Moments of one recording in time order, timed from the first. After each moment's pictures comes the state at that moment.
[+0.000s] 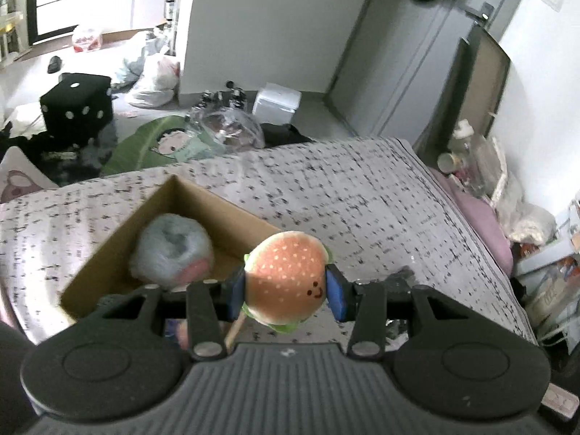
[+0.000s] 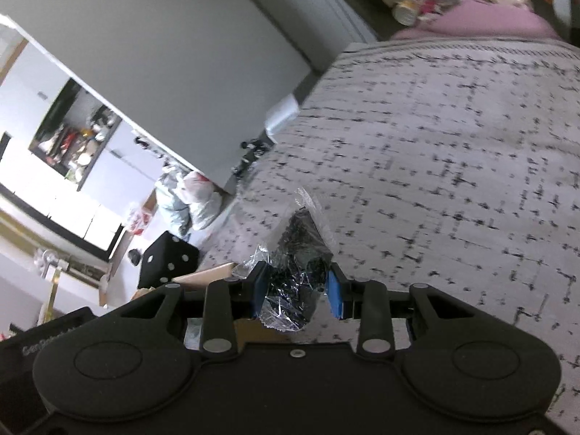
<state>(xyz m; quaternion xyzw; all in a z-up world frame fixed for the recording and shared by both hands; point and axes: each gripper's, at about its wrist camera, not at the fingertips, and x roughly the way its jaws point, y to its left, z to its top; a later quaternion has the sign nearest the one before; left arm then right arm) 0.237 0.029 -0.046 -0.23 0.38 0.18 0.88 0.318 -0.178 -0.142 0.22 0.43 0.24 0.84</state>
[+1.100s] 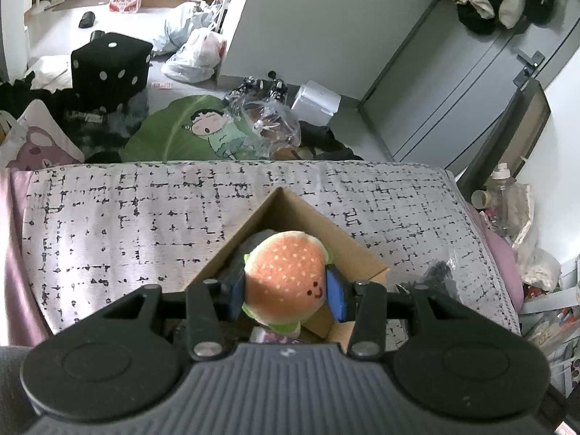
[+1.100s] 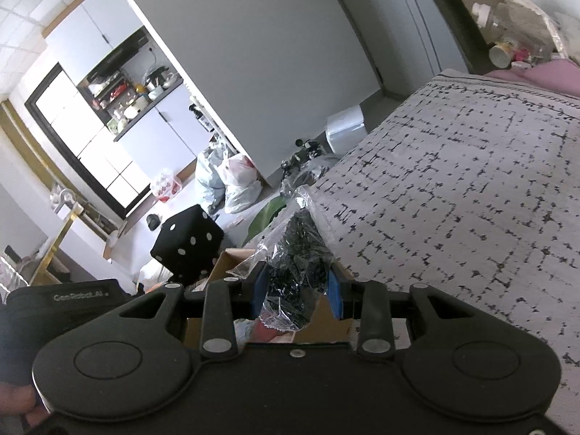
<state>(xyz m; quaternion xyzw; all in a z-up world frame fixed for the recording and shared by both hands) 0.203 0.148 -0.076 -0.31 0.38 0.20 0.85 0.290 -0.089 -0.140 0.13 0.38 0.31 0.86</state>
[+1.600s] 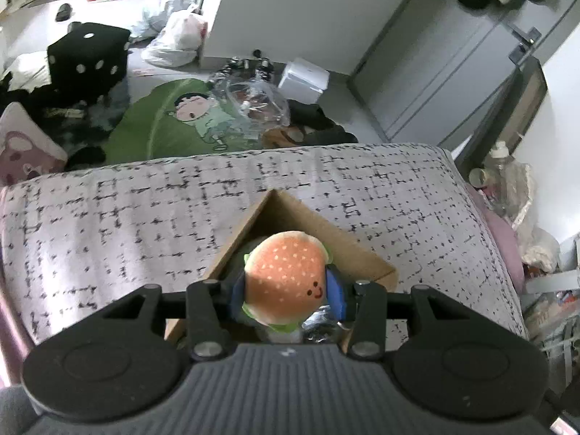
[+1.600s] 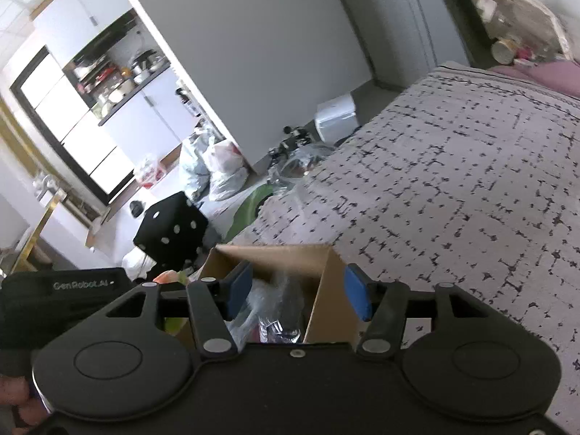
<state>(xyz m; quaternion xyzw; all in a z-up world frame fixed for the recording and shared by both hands) 0.236 0.166 -0.085 -0.29 0.42 0.16 0.85 0.303 -0.068 -0.141 0.12 0.40 0.28 0.87</state>
